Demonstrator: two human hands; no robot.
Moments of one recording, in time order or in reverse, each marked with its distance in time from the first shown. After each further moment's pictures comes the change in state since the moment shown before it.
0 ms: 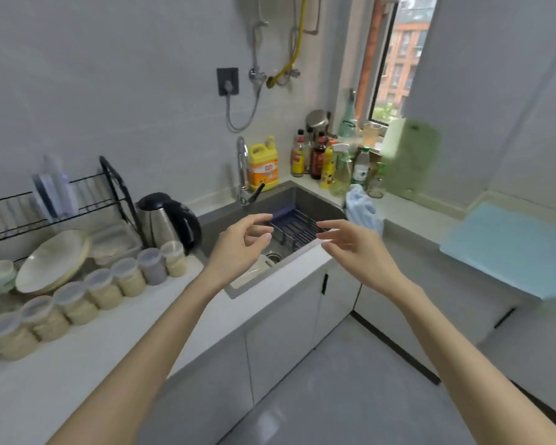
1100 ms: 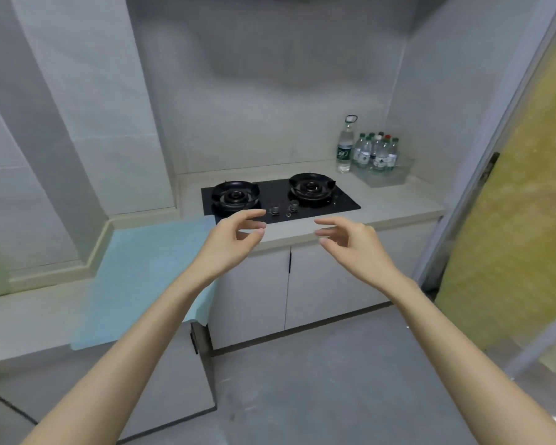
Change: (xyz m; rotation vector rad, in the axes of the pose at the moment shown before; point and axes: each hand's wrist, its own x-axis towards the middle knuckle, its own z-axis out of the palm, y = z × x) left_hand 0.107 0.386 0.658 -0.290 -0.992 0.558; right_hand -0.297 0.298 -0.501 -0.350 0.917 0.753
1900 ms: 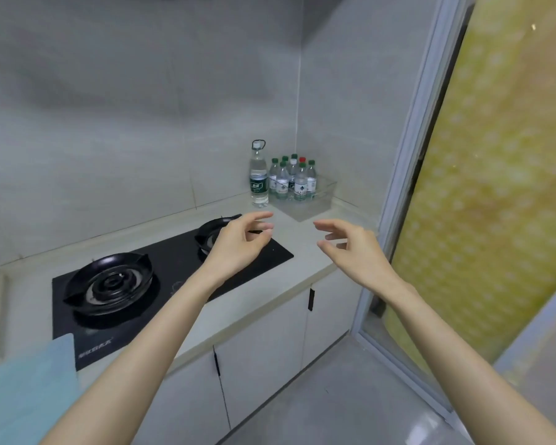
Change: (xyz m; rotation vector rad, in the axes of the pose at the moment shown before) left_hand 0.389 0.012 0.174 -0.098 -0.302 0.228; right_hand 0.261 0.180 -0.112 -0.170 0.310 0.172
